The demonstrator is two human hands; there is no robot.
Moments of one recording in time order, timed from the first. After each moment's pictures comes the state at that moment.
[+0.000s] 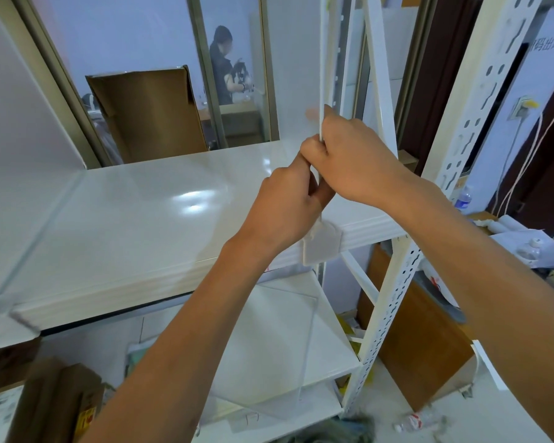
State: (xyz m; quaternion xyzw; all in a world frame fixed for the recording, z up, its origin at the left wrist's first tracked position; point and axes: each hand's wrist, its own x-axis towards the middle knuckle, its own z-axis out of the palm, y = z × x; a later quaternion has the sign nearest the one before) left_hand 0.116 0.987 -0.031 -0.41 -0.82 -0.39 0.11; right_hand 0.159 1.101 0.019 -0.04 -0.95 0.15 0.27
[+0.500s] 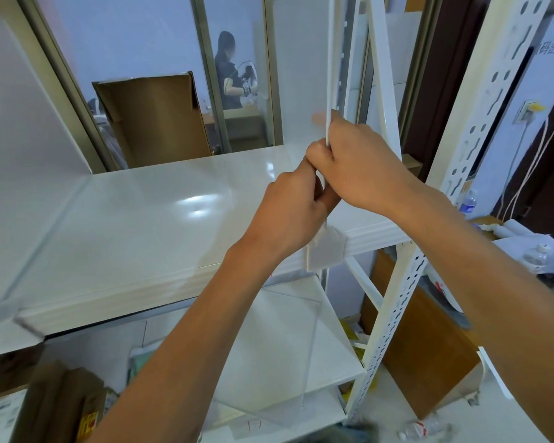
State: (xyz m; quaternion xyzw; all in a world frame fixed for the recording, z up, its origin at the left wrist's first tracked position) left_hand 0.117 0.988 -0.029 -0.41 -0.82 -0.39 0.10; right_hand 0.161 1.102 0.019 -0.05 -0.95 0.15 0.29
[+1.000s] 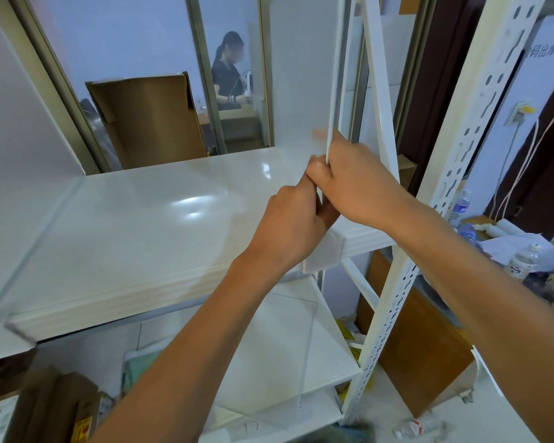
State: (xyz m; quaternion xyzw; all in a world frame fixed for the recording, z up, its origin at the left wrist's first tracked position) left_hand 0.118 0.994 -0.044 -0.41 -0.83 -0.37 0.10; right_hand 0.161 1.107 0.001 -0.05 -0.94 0.19 0.28
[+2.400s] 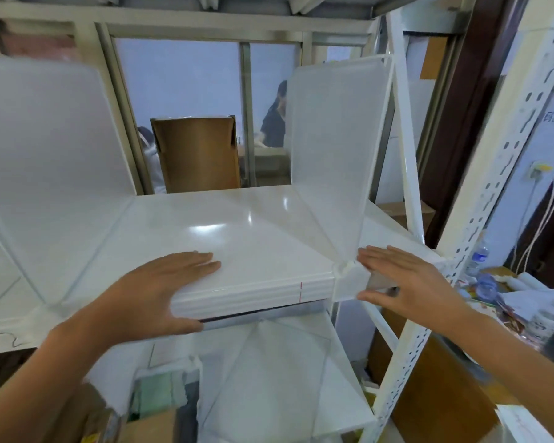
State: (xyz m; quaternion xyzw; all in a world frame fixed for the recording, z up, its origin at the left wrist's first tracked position) left_hand 0.054 0.736 -0.082 -0.43 -0.90 -0.06 0.08; right_hand 0.206 1.165 -0.112 0.08 -0.96 0.05 0.27
